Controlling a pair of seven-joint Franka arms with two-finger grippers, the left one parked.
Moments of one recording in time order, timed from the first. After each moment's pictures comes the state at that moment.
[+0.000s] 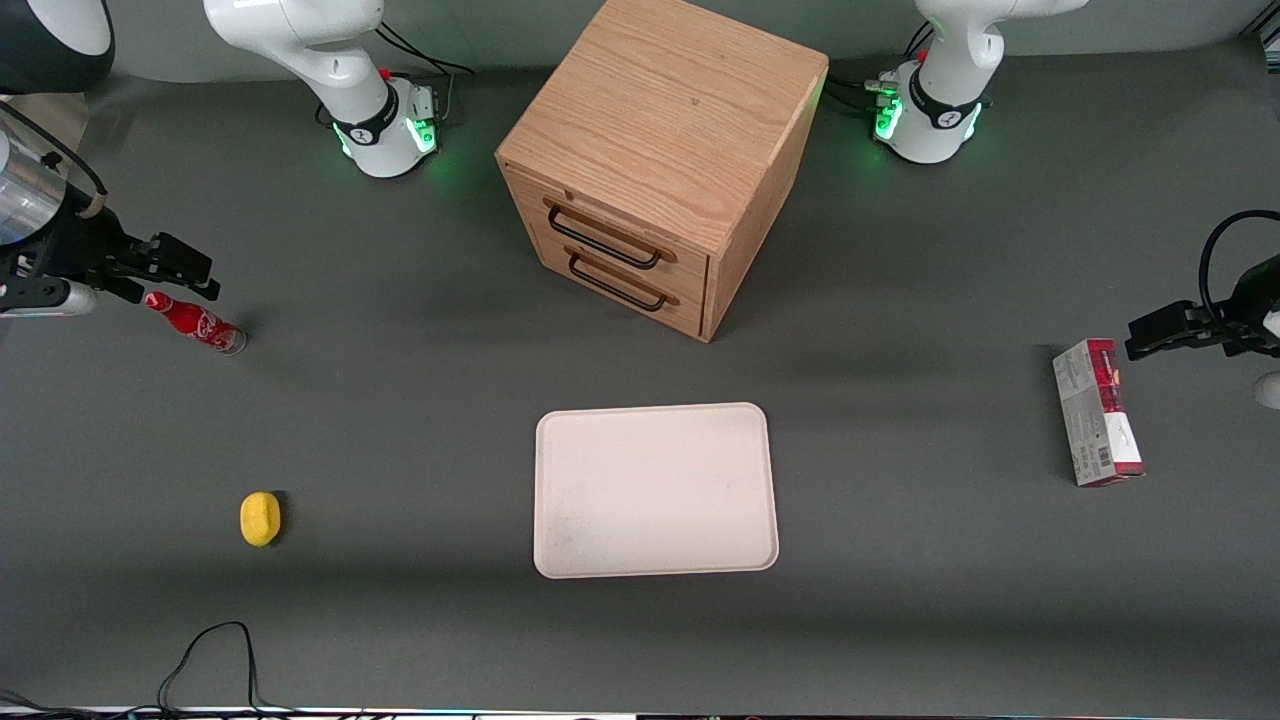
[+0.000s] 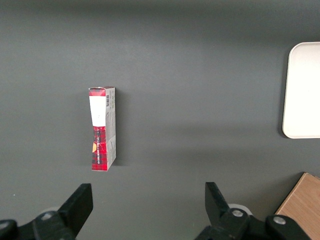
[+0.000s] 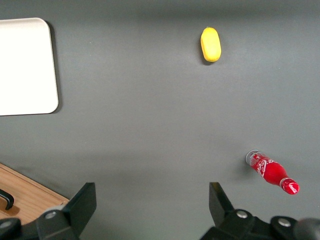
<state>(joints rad) 0.11 -0.13 -0.13 -1.84 0.02 1.72 0.02</state>
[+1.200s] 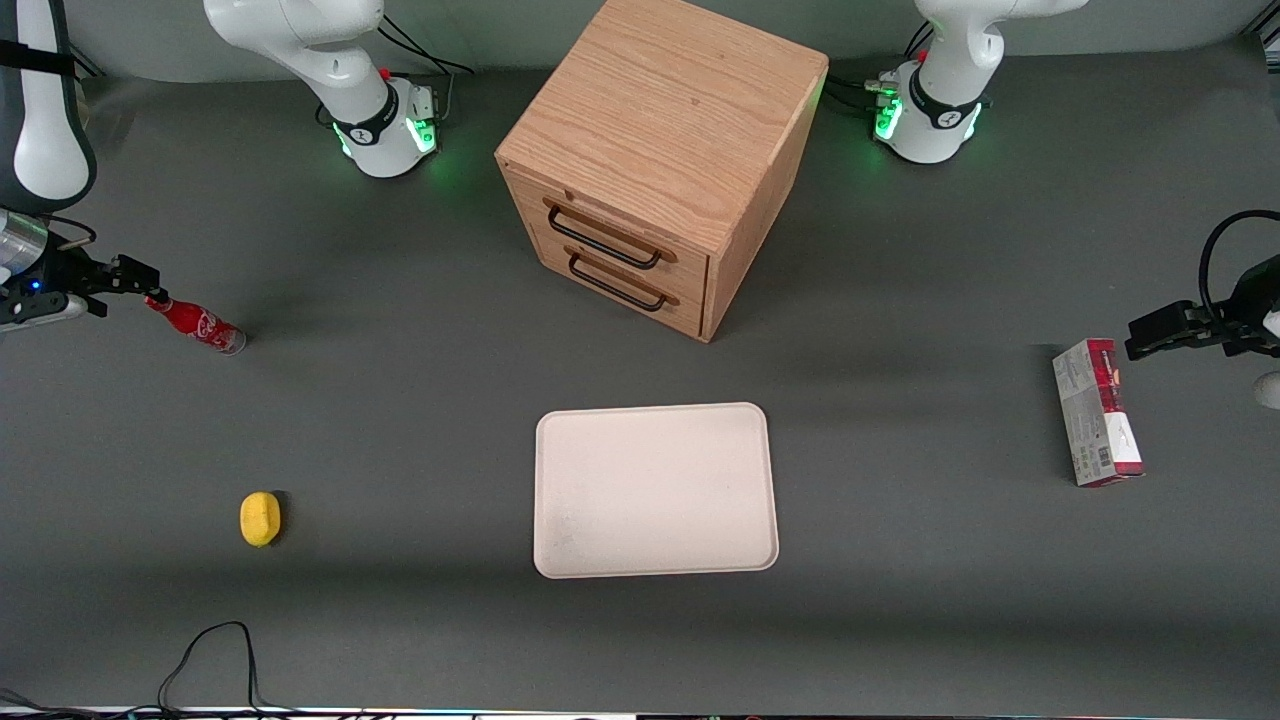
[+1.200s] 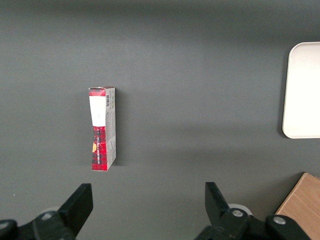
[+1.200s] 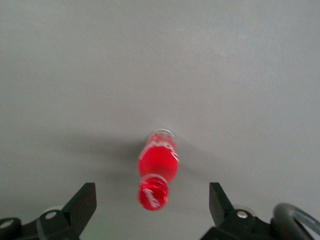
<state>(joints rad) 0.11 -0.09 -0.65 -2.33 -0.06 2.24 -0.68</state>
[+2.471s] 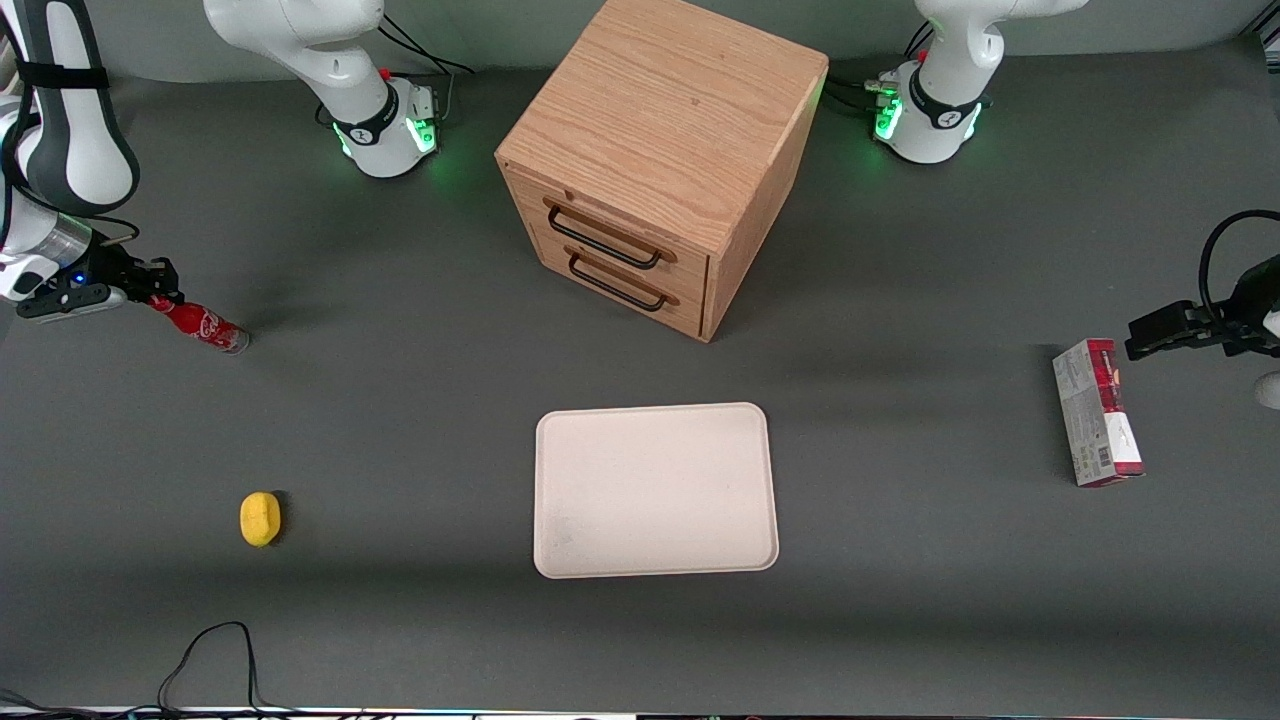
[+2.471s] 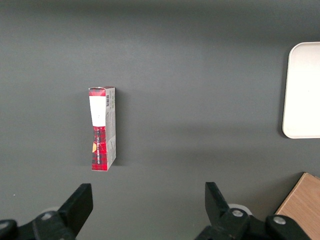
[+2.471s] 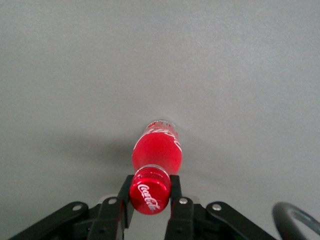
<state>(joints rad) 0.12 -0.09 -0.68 -2.45 -0.06 2.36 -0.70</state>
